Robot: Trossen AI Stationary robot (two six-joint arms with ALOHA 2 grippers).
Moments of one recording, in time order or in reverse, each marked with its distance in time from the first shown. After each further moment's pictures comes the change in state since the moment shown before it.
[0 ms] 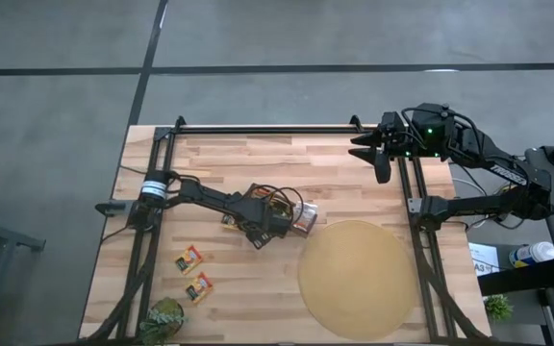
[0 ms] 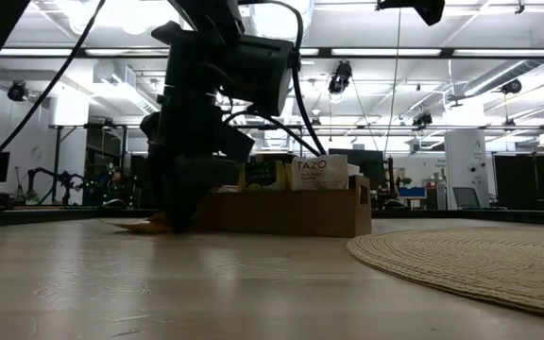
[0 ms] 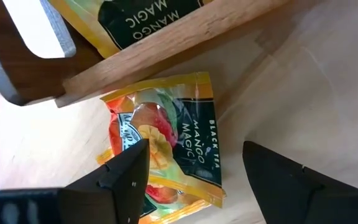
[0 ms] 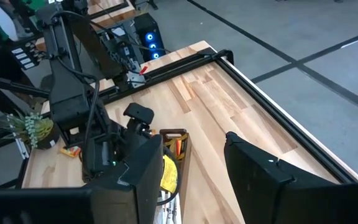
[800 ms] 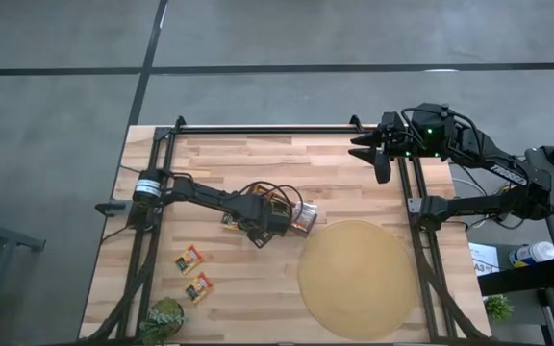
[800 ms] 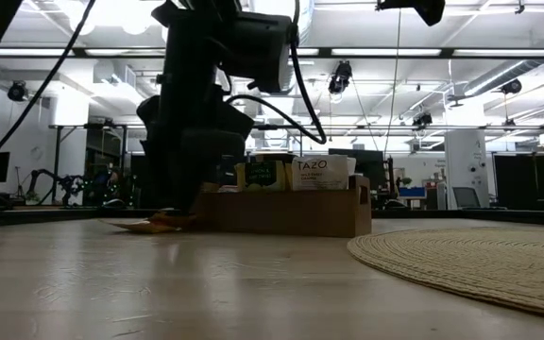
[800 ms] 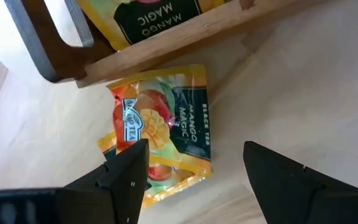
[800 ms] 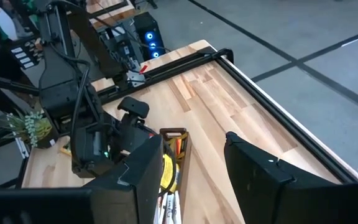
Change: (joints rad) left arm -0.002 -0.048 0.026 -0.033 0.031 -0.046; right arm 0.000 0.000 0.000 -0.004 0.000 0.001
